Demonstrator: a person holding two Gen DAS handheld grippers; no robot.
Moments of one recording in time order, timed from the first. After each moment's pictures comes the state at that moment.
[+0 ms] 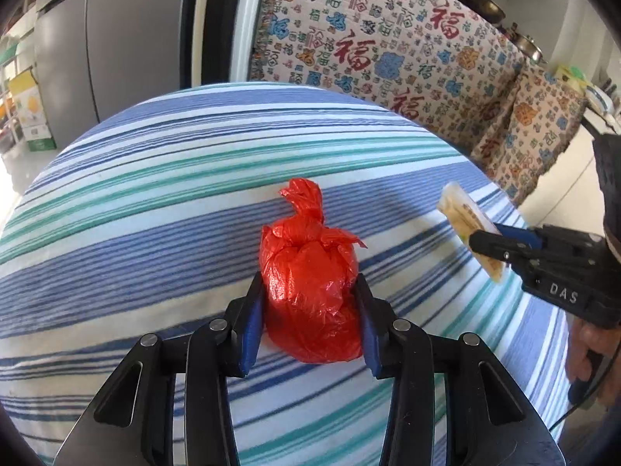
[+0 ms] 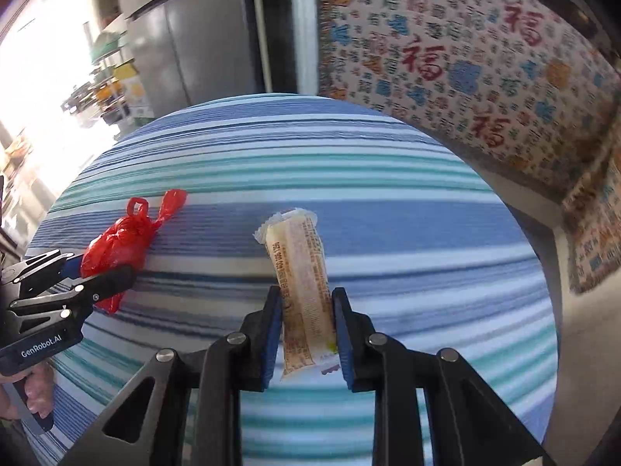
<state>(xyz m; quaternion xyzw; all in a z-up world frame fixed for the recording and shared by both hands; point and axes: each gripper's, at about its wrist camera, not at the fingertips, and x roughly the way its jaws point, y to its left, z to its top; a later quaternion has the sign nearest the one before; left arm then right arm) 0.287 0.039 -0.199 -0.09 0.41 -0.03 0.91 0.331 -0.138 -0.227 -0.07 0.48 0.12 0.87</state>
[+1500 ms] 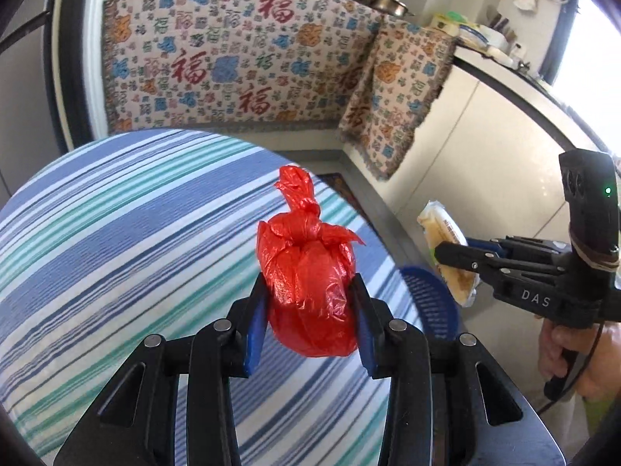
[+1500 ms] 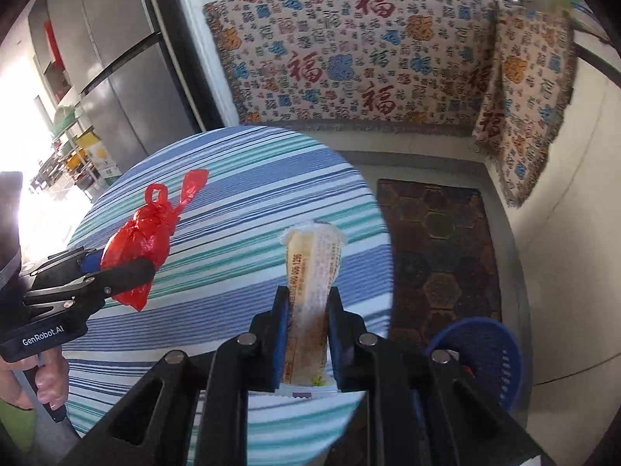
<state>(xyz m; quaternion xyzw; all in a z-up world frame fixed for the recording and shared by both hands) 0.249 -0.163 -0.117 -0.03 0.40 -0.22 0.89 0.224 -0.335 -0.136 0.04 0.47 0.03 0.88</state>
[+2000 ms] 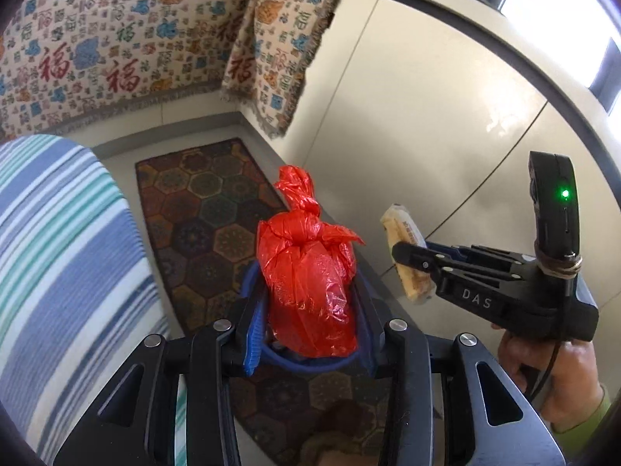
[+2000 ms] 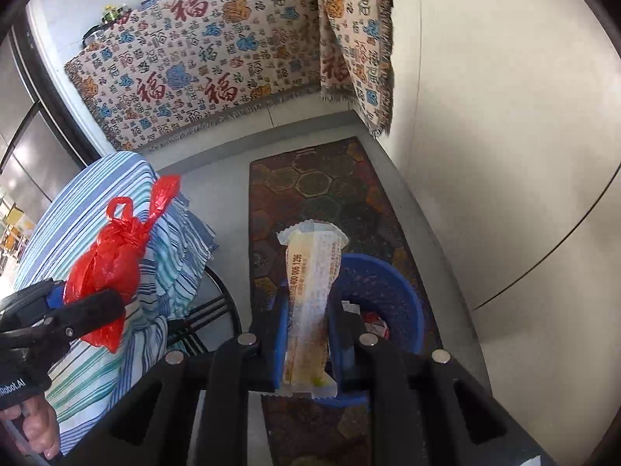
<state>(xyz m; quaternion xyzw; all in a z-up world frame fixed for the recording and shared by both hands) 0.247 -0.381 -0.168 0.00 0.45 -0.33 0.83 0.174 -0.523 -0.194 0.13 0.48 -0.12 0.86</state>
